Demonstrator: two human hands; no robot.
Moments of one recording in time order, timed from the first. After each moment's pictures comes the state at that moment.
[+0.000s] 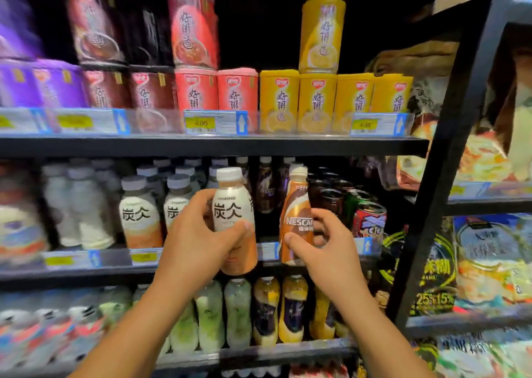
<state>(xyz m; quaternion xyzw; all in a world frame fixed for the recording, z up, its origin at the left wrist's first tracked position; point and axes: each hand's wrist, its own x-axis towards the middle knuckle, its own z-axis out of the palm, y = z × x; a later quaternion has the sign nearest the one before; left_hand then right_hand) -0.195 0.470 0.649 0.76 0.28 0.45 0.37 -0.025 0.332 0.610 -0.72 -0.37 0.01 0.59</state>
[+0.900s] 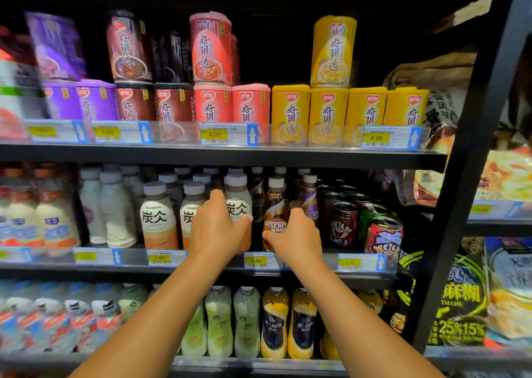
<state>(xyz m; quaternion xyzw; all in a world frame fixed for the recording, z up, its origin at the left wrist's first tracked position) -0.148 0.500 0.651 0.78 0.42 0.43 0.16 -0.012 0.421 0.627 -0.83 -0.38 -0.02 0.40</state>
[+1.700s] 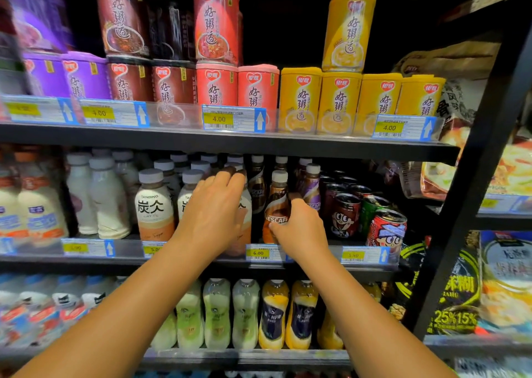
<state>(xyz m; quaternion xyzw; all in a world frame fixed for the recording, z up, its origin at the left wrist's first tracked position) -0.163 0.519 0.661 0.88 0.26 0.38 -0.12 -0.006 0.428 0.625 -0.84 -0.40 -0.04 0.36</state>
